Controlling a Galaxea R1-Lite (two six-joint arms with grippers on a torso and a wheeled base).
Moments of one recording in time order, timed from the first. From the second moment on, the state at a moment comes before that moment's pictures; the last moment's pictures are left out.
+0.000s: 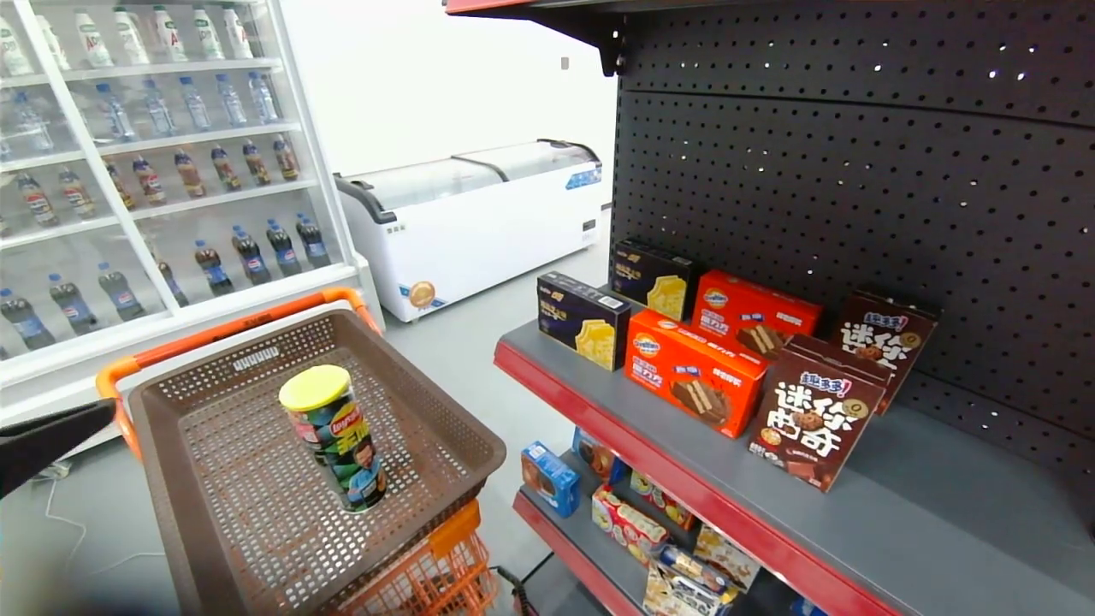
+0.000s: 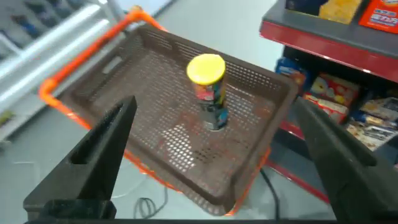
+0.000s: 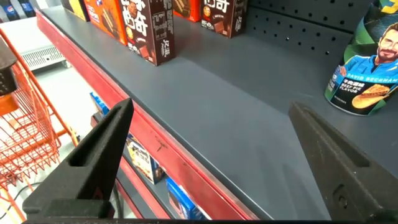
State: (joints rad) left arm 0.19 0.92 -0.82 0.21 -0.29 0.19; right arm 0.00 0.00 0.00 0.00 0.02 0.00
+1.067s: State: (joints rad) left arm 0.26 1.61 -0.43 -0.72 -0.48 0.19; right arm 0.00 0.00 0.00 0.00 0.02 0.00
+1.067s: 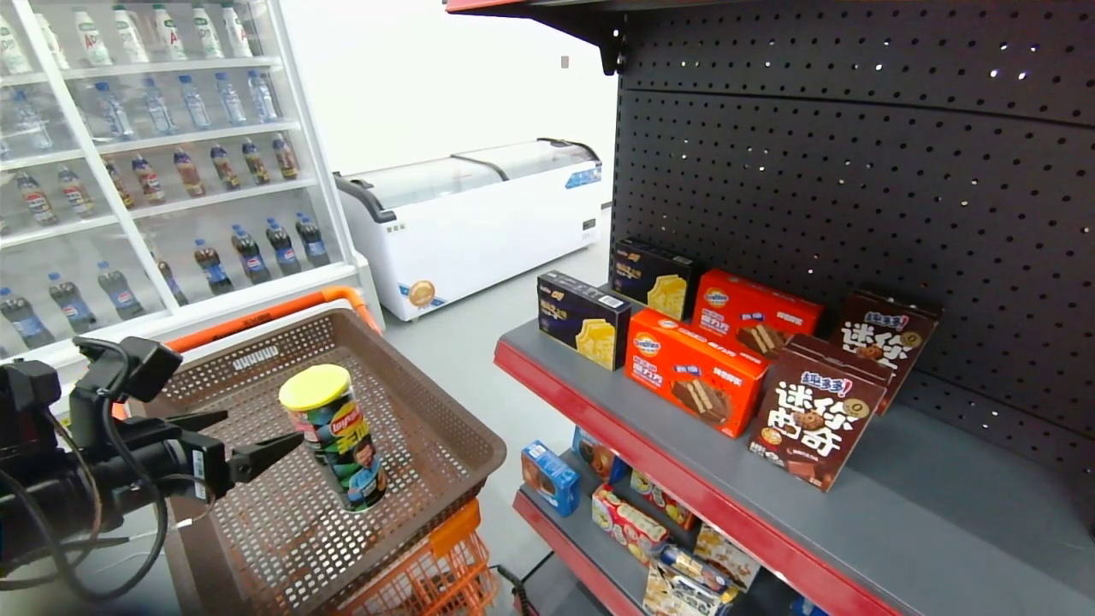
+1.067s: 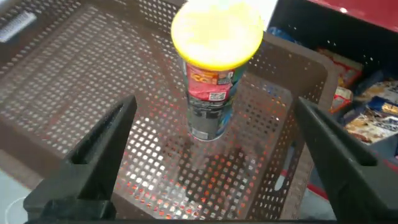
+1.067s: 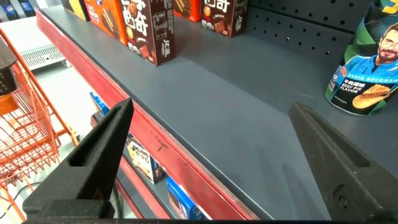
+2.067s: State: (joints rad) left arm 0.15 2.00 -0.56 -0.95 -0.47 0.21; right arm 0.00 0.00 0.00 0.00 0.02 0.00
